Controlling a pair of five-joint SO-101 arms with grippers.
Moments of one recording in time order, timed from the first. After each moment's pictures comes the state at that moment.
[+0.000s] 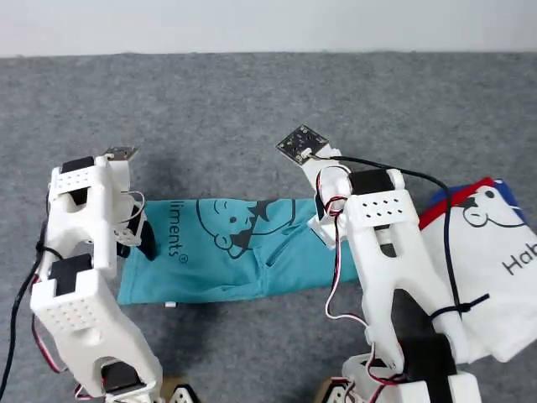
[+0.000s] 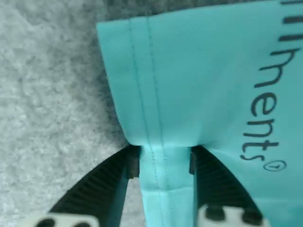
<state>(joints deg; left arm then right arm) -19.3 28.1 6.5 82.2 -10.8 -12.9 -11.1 24.7 71.7 30.5</state>
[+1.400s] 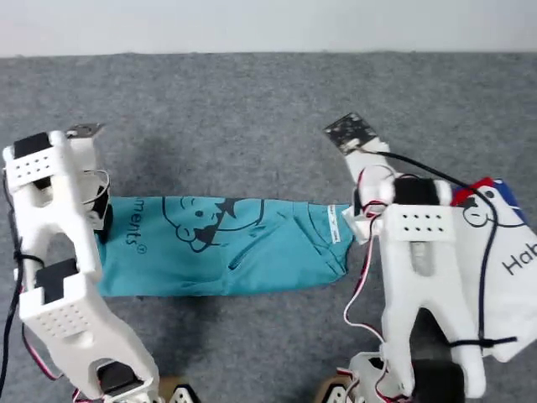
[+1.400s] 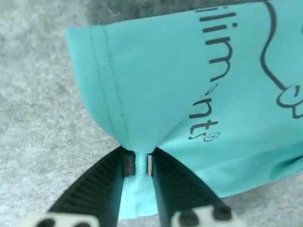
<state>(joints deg) -25.2 23.6 -9.5 99.3 -15.4 -1.9 -19.9 26.6 71.7 30.5</state>
